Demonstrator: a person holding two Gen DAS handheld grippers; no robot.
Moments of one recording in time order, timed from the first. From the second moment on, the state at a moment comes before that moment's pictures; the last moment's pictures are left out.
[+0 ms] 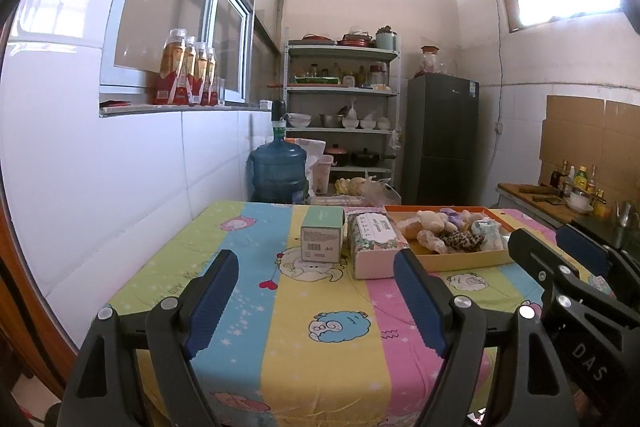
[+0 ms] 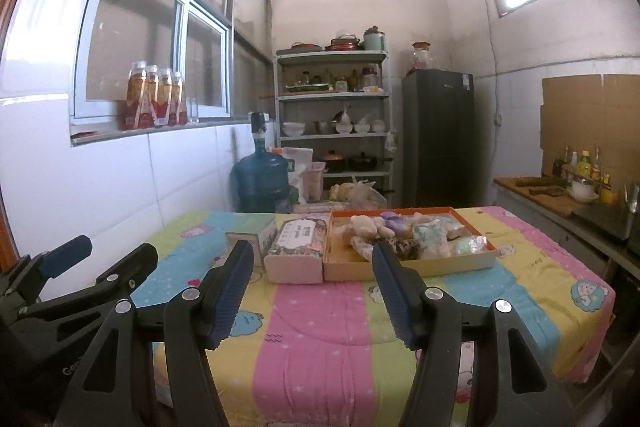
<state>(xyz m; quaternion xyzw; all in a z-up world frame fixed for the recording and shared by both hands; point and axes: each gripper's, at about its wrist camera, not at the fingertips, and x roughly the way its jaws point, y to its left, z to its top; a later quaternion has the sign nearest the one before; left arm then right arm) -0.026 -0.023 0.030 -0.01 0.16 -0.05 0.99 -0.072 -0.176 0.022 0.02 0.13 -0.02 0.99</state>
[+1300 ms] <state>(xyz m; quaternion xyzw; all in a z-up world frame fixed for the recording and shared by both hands) -0.026 -0.019 0.034 -0.01 0.15 -0.05 0.99 -0.072 -0.179 0.025 0.02 0.13 -0.03 0.99</state>
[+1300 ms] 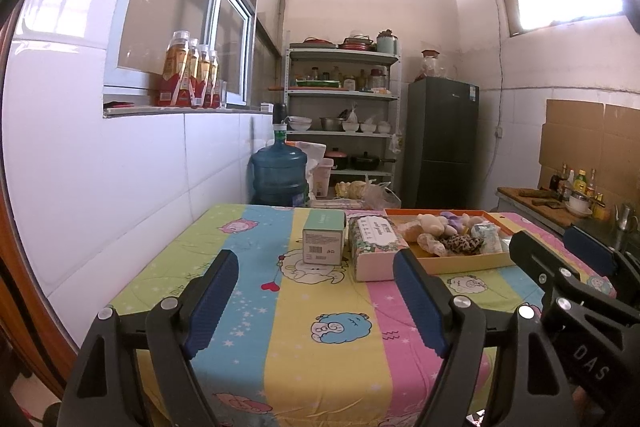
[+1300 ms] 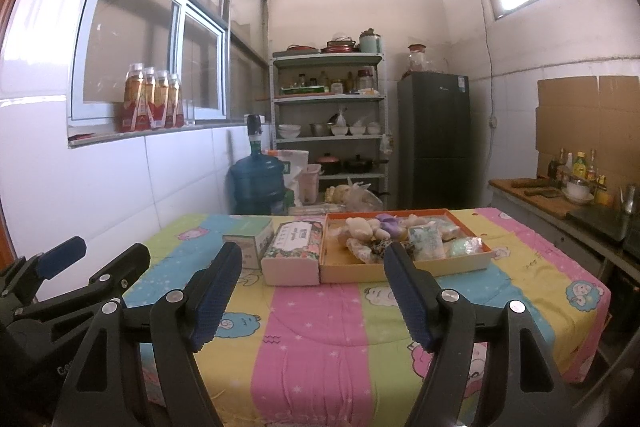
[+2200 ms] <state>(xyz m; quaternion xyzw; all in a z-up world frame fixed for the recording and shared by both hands) -0.027 -0.019 0.032 -0.01 0.15 -0.05 0.99 -0.072 -0.179 0.025 0.02 0.13 -0.03 0.99</state>
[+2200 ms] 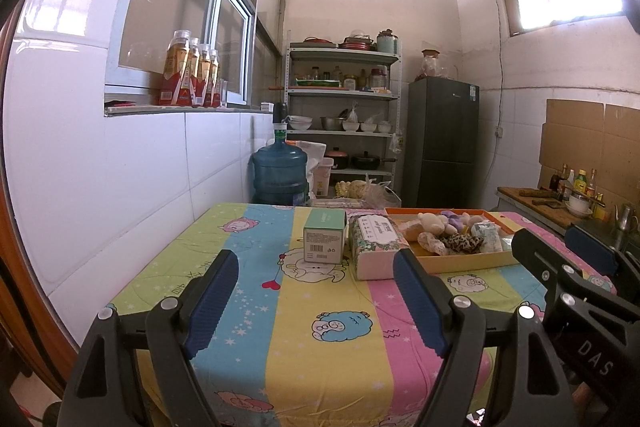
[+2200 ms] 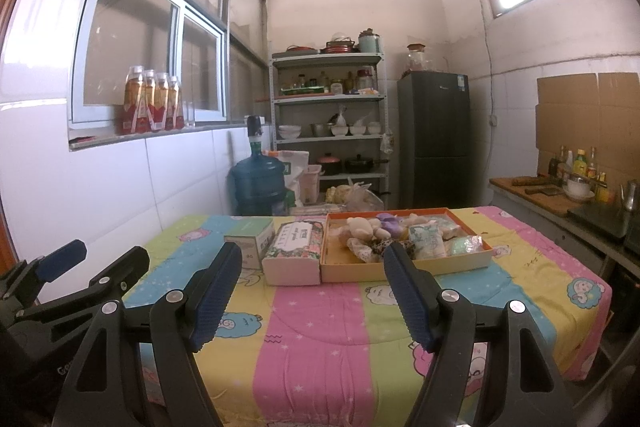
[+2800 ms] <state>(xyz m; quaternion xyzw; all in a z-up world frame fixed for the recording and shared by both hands) -0.029 -0.018 0.032 -0.01 0.15 -0.05 0.99 -0.073 -0.179 0.024 0.02 0.13 -0.03 0.99</state>
